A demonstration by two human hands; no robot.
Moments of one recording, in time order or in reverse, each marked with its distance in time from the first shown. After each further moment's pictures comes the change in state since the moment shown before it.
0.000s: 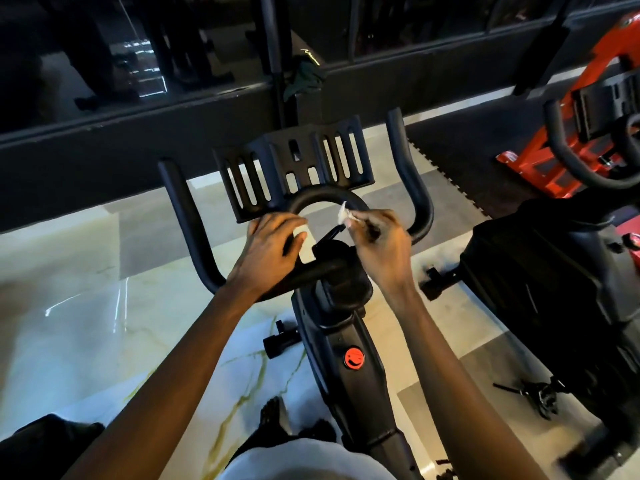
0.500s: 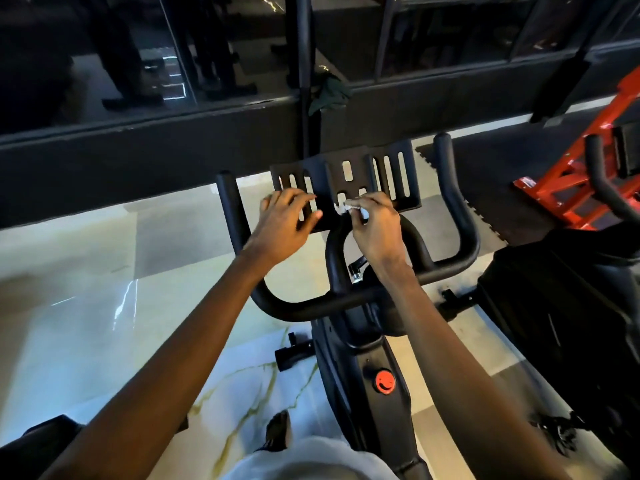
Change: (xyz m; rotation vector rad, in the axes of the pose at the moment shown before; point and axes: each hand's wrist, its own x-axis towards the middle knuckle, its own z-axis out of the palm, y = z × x) left_hand 0.050 -0.078 -0.042 0.083 -0.053 -0.090; right_hand 0.065 -0.052 0.086 -0.169 -0.019 -0.207
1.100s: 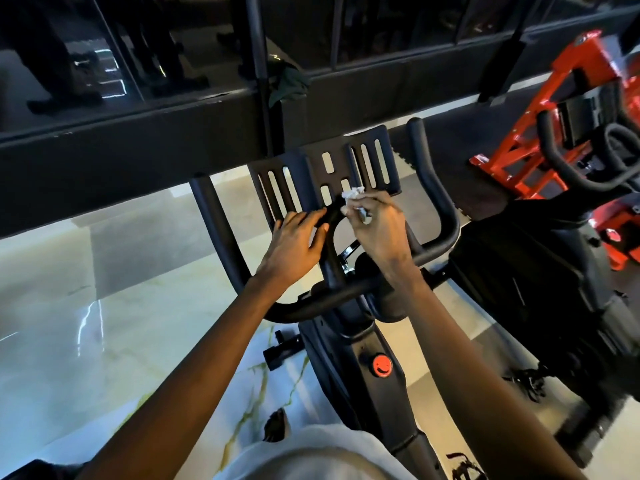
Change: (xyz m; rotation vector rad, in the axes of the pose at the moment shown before) left_hand -0.020 0.026 0.036 -0.207 -0.046 0.054; right_hand -0.018 0.009 -0.014 -0.077 0.064 0.124
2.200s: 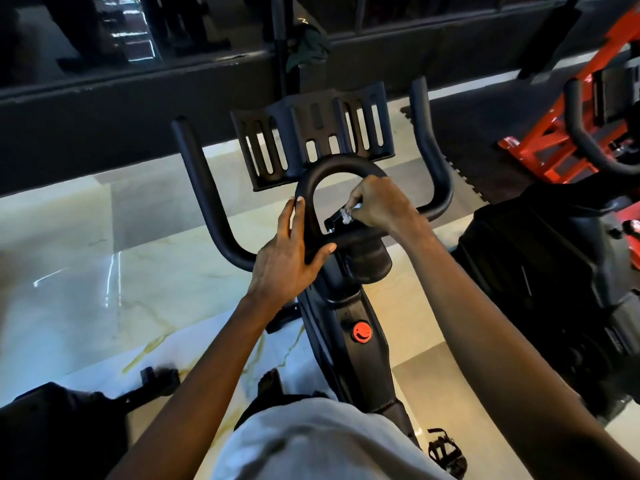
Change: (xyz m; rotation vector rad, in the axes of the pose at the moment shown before) left_hand -0.090 0.060 0.034 0.169 -0.005 -0.218; right_hand -0.005 0.024 -0.038 -0.133 -0.598 0.006
